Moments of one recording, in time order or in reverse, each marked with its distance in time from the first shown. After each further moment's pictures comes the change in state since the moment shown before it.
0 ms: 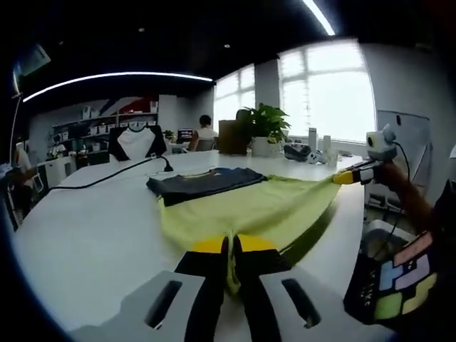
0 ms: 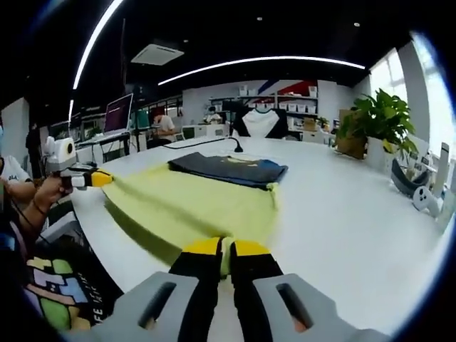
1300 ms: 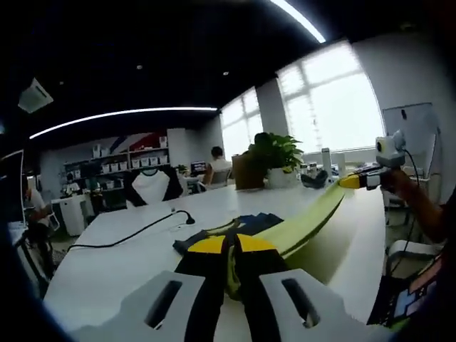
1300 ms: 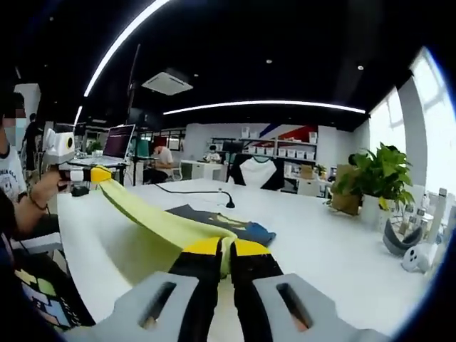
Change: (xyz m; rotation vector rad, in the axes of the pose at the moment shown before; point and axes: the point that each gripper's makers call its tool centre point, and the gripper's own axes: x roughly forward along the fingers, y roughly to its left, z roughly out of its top) left arm 0.012 0.031 0.113 0.155 -0.144 0.100; right arm 0.015 -0.011 0.099 -0.175 -0.234 0.020
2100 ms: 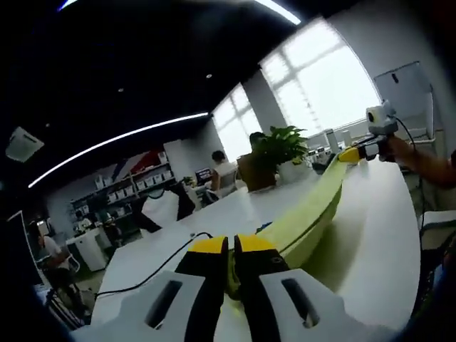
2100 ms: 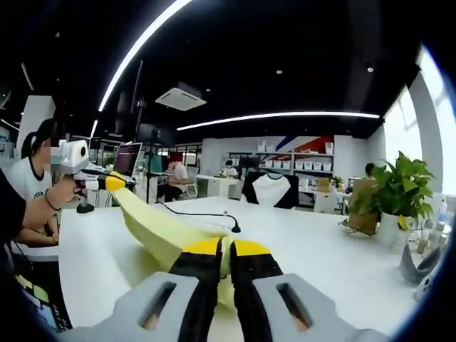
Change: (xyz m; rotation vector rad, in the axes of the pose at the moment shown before) left arm 0.054 0.037 0.030 0.224 0.019 0.016; right arm 0.052 -0.040 0.043 0.020 -0.086 0.083
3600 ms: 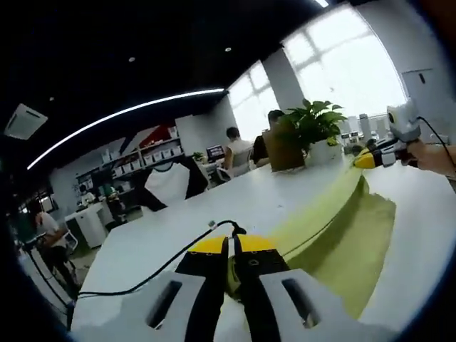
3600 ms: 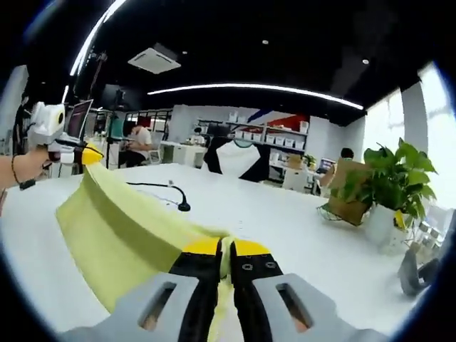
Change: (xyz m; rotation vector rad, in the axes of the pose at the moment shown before) left arm 0.152 0.079 -0.080 -0.135 0.122 0.067; right arm 0.141 -0.096 -0.080 0.027 0.228 -0.228
